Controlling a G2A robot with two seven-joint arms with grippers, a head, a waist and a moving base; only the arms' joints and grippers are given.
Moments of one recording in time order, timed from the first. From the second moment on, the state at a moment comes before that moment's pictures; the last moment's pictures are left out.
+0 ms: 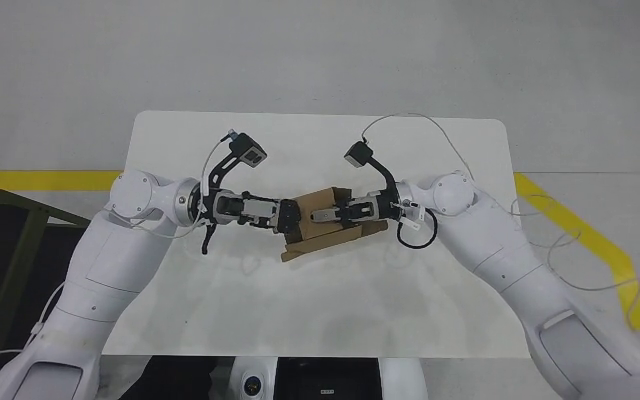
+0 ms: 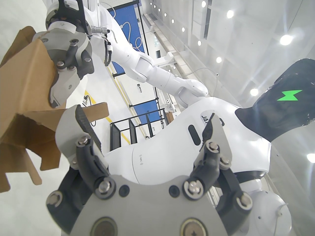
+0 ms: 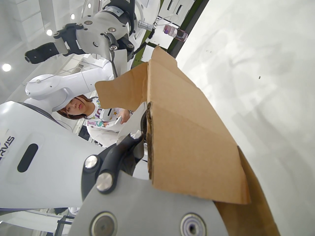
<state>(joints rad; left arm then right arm) 0.89 -0.96 -1.12 -1.49 -0.79 -0.25 -1.41 -0.58 -1.19 0.64 -1.09 0.59 -0.64 1.18</state>
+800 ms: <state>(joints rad) 0.90 -0.97 -1.12 -1.52 -0.72 -0.28 -1.42 -0.60 -1.21 0.65 -1.09 0.59 -0.65 1.17</state>
